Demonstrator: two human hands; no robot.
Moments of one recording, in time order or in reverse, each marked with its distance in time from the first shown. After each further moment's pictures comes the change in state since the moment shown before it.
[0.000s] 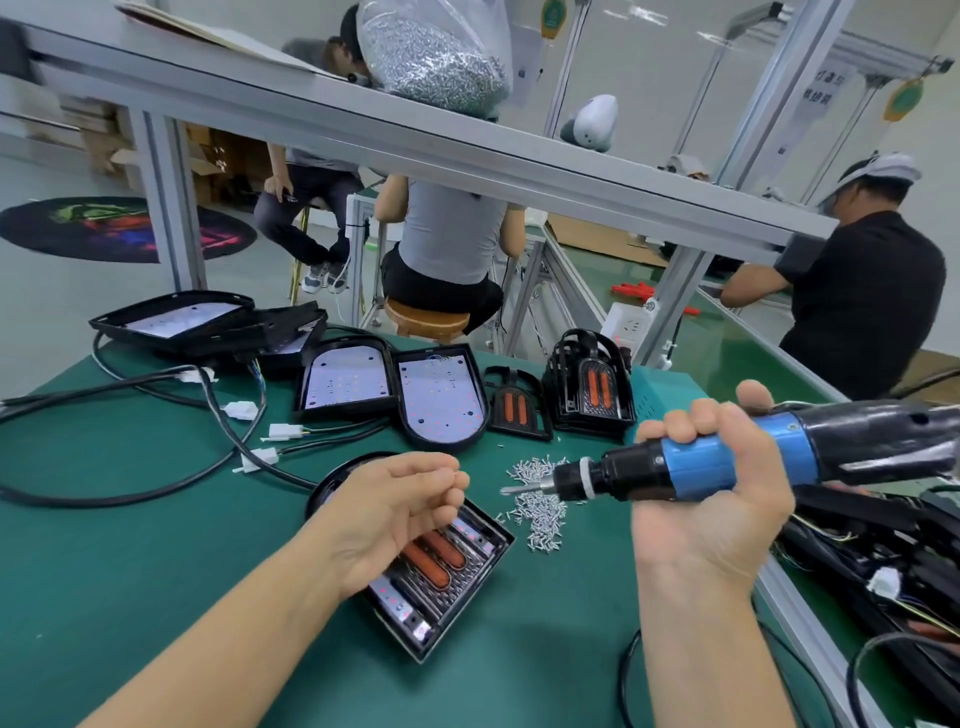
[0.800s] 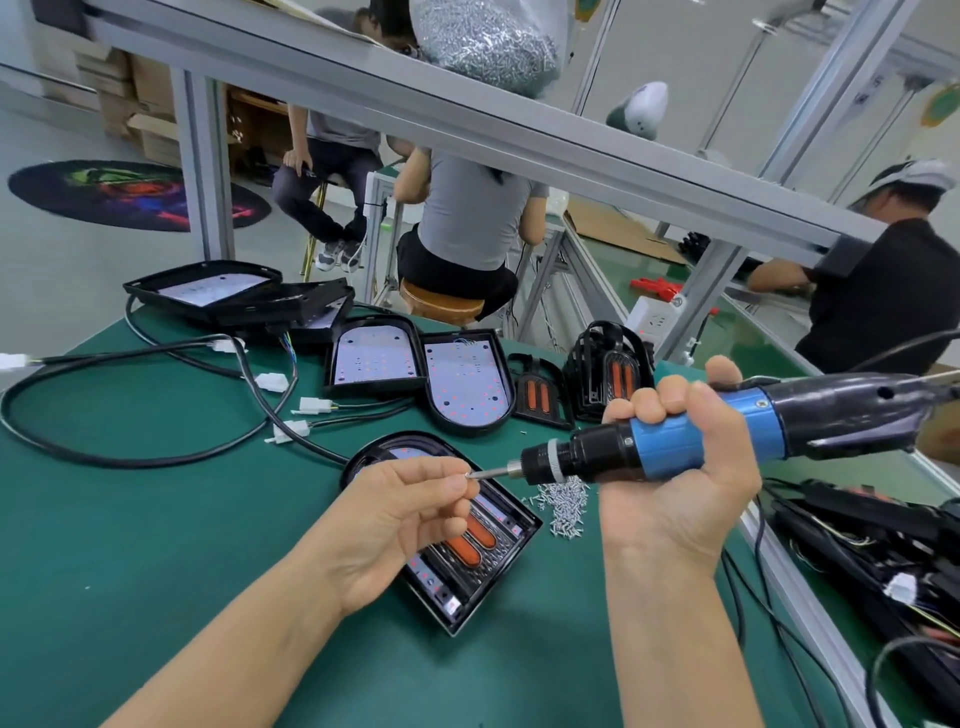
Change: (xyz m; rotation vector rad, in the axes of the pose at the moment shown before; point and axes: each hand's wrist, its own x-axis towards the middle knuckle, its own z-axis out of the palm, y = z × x) left_hand -0.033 0.000 -0.011 -0.015 -0.020 0.006; right_hand -0.022 0.030 0.032 0.039 -0.074 0.097
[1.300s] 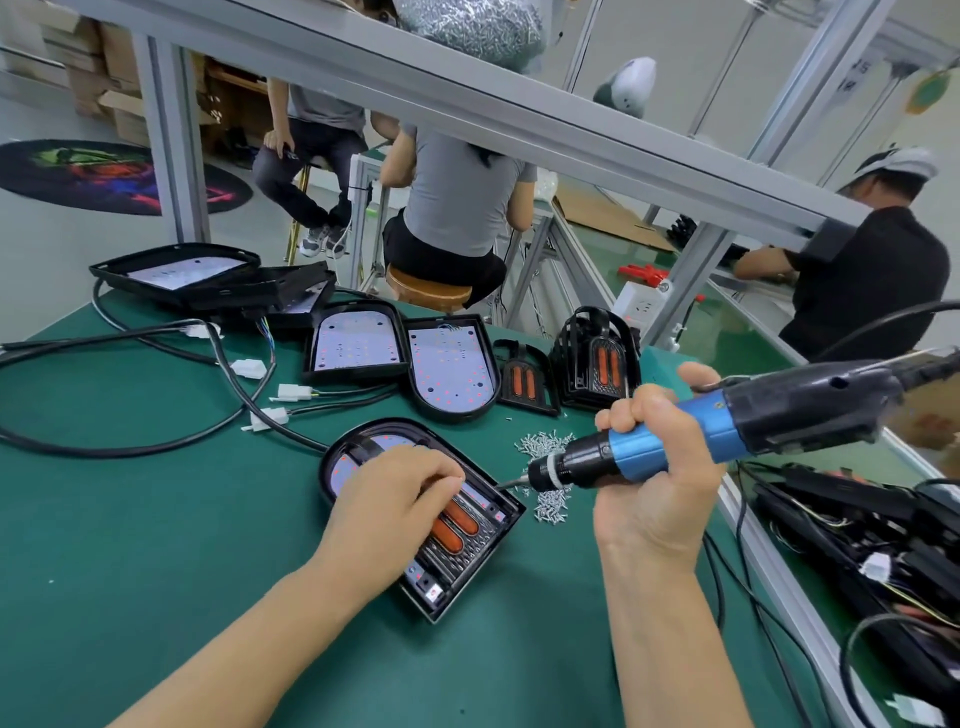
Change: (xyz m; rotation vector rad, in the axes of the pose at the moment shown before) left_hand 0.009 -0.022 -0.002 1.124 0.101 0.465; right_hand 0.005 0.003 -0.032 -0.318 0.025 -0.131
